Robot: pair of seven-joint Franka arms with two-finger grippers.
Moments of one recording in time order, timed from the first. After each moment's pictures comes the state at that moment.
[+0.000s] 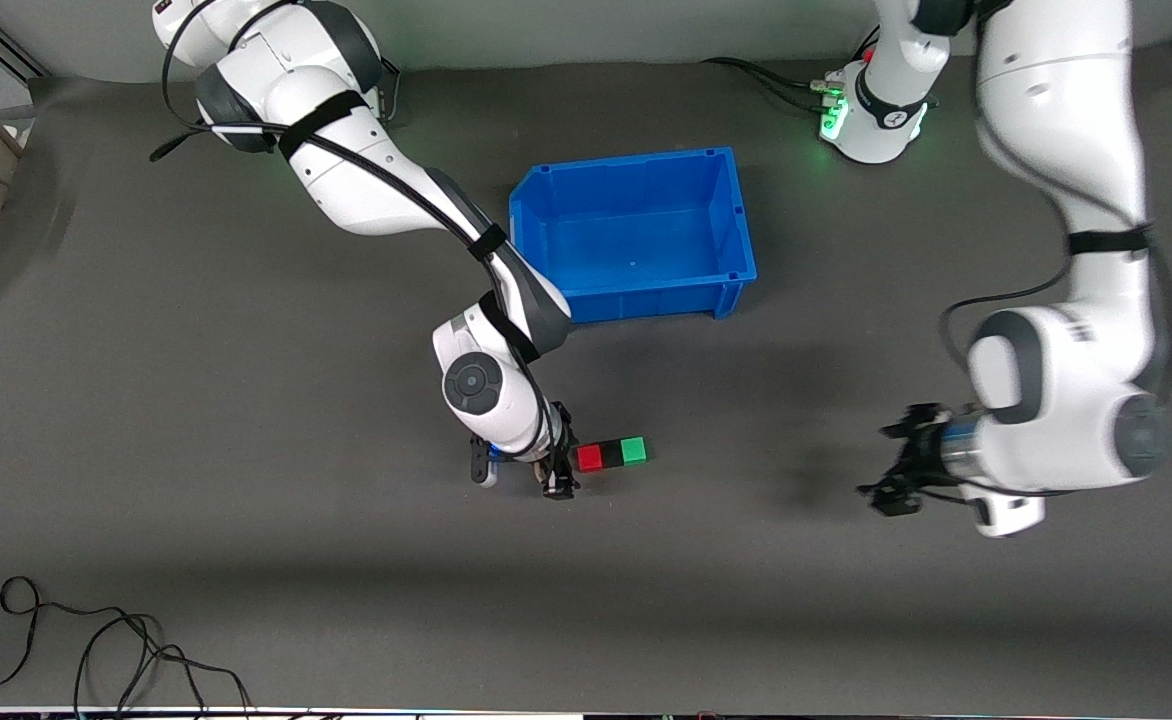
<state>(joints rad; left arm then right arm) -0.38 0.59 0.40 -1.48 -0.53 1.87 -0.82 0.57 0.97 0.01 -1.20 0.19 2.39 2.00</state>
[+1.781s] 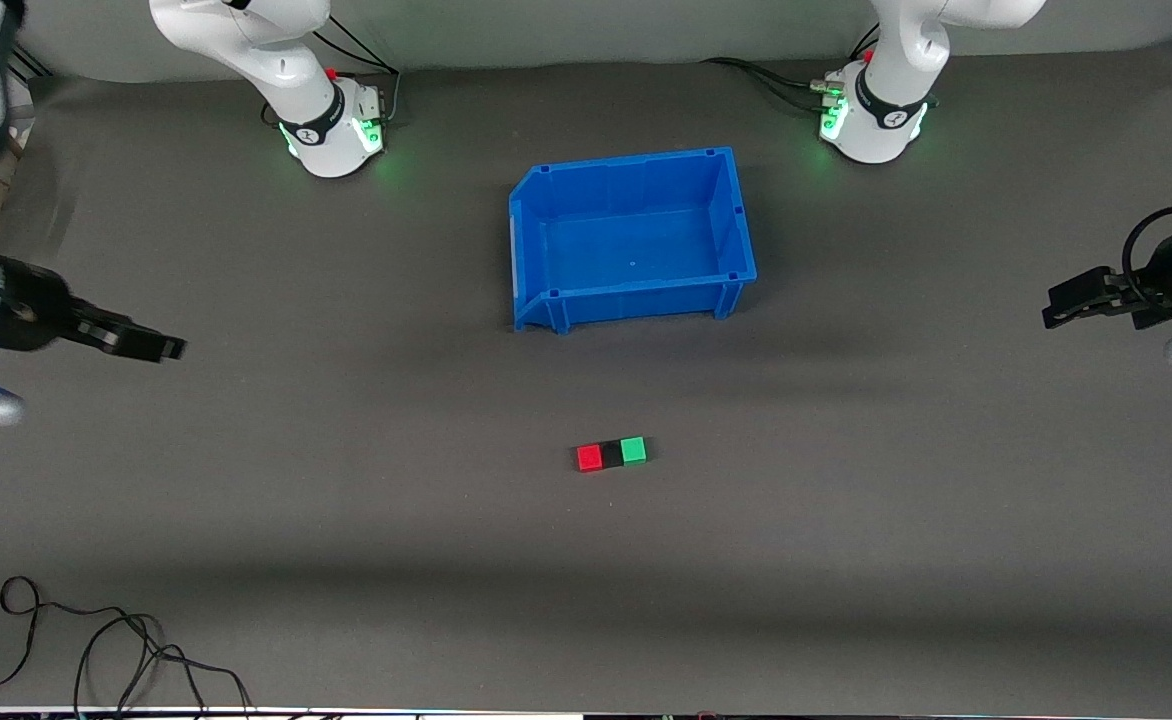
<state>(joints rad) -0.35 0.11 0.38 -1.52 -0.07 1.57 0.05 0.16 0.27 -0.18 -1.22 0.14 1.32 0.34</state>
